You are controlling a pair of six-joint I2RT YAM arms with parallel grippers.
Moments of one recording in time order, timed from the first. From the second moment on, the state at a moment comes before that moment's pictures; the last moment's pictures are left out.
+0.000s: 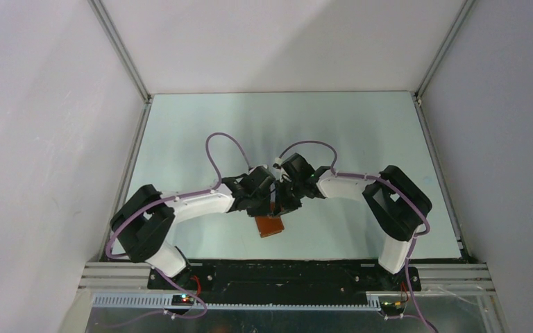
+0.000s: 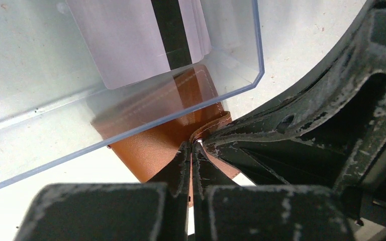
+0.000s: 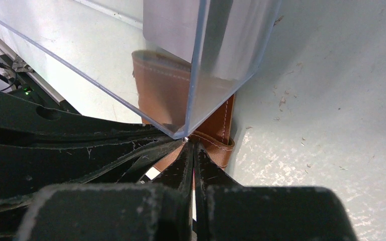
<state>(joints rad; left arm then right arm) -0.86 1.55 0.85 -0.39 -0.03 -0.83 0.79 1.80 1.01 -0.23 -0.44 0.60</state>
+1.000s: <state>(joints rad) -0.86 1.64 0.93 -0.48 -0.02 -0.90 0.81 1.85 1.06 -0.30 -0.39 0.59</state>
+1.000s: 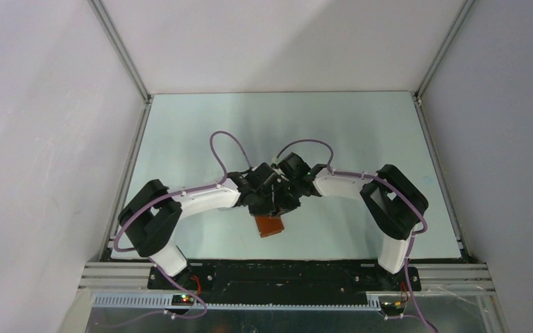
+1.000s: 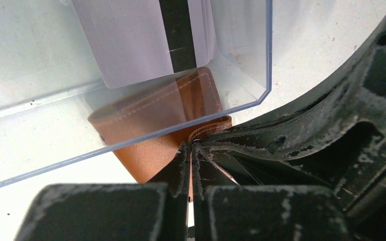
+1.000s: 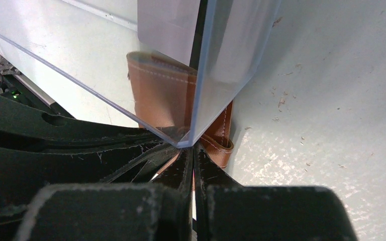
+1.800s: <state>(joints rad) -0.80 1.11 0.79 -0.44 -0.06 -0.92 0.82 1.84 1.07 -0.28 -0.41 0.59</state>
